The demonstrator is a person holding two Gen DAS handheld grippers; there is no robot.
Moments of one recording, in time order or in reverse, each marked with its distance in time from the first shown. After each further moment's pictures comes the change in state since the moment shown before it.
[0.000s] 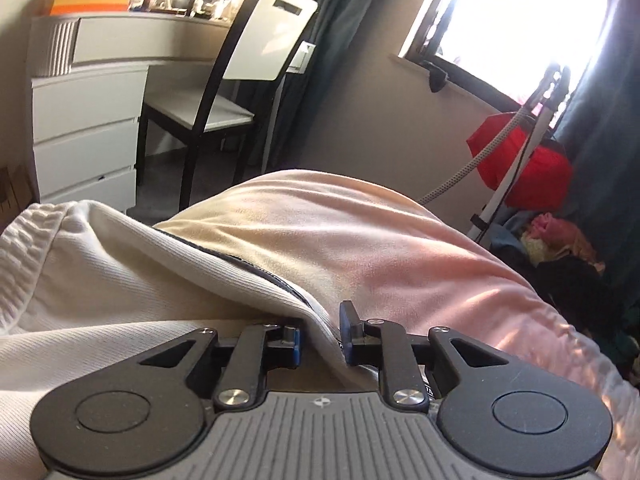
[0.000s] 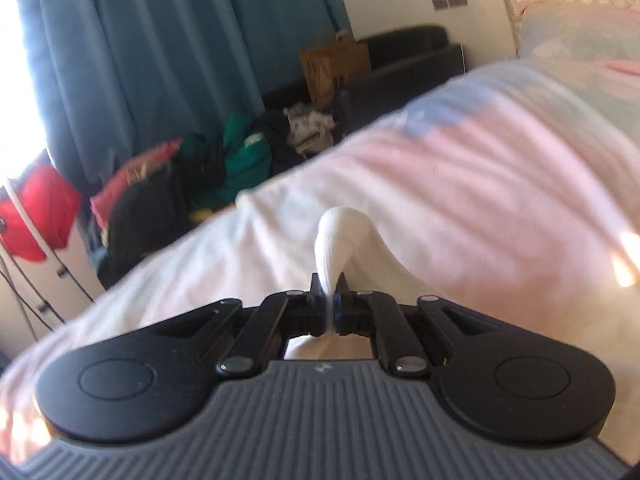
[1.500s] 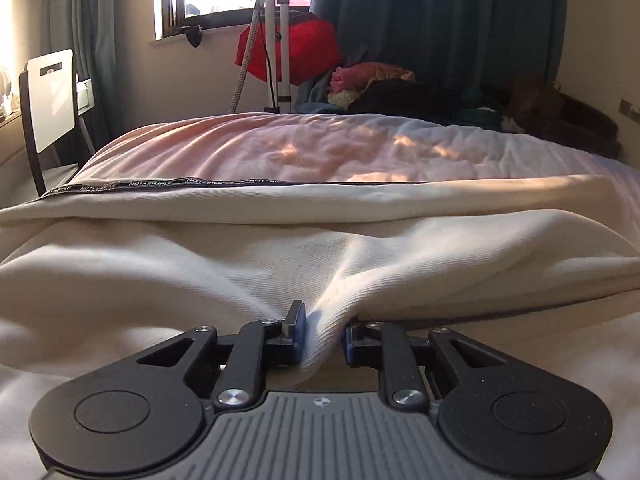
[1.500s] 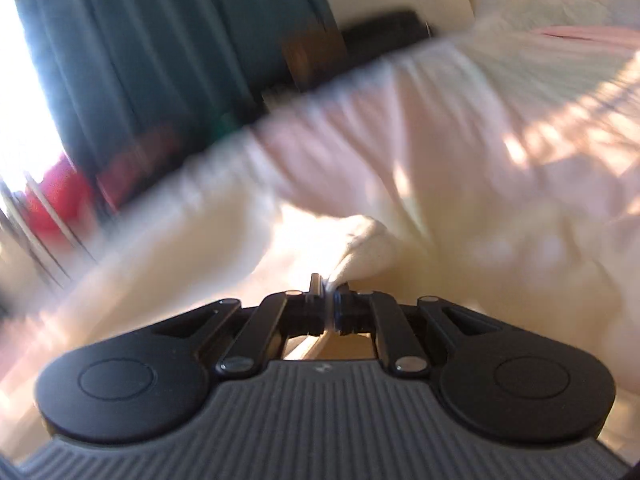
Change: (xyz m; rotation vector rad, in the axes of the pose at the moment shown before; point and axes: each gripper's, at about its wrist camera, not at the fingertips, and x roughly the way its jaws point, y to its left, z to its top) left arm -0.149 -0.092 -0.170 0.632 0.132 -0.297; right arm -0.120 -0.145 -0.041 -0.028 0.108 -0.021
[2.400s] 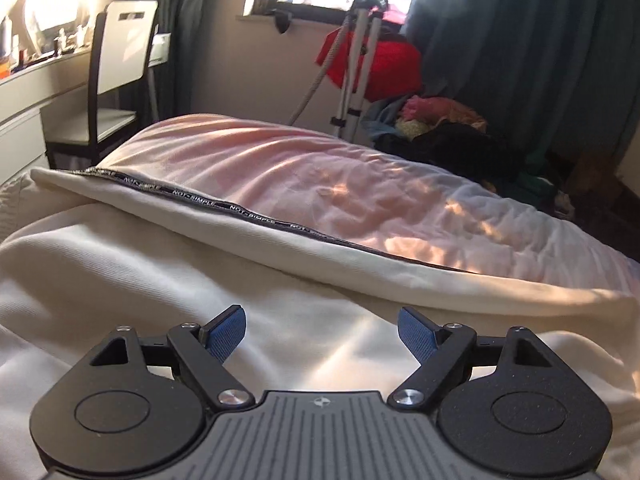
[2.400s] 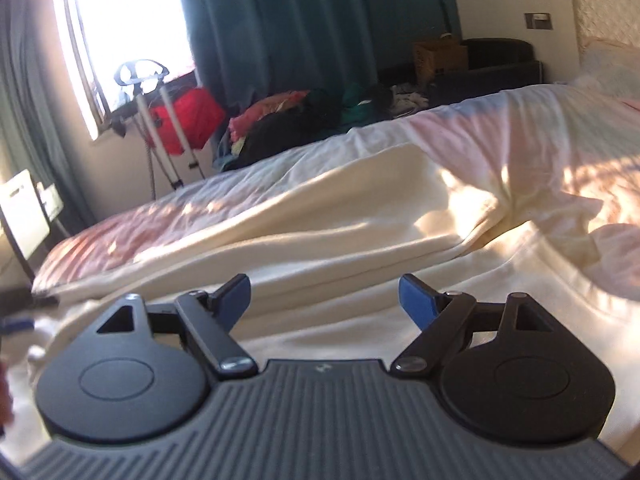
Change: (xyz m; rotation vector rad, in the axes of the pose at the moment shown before) left arm 0.010 0.012 0.055 -0.304 0.020 0.117; right arm -0.191 0.083 -0.069 -0.278 0.008 0.283
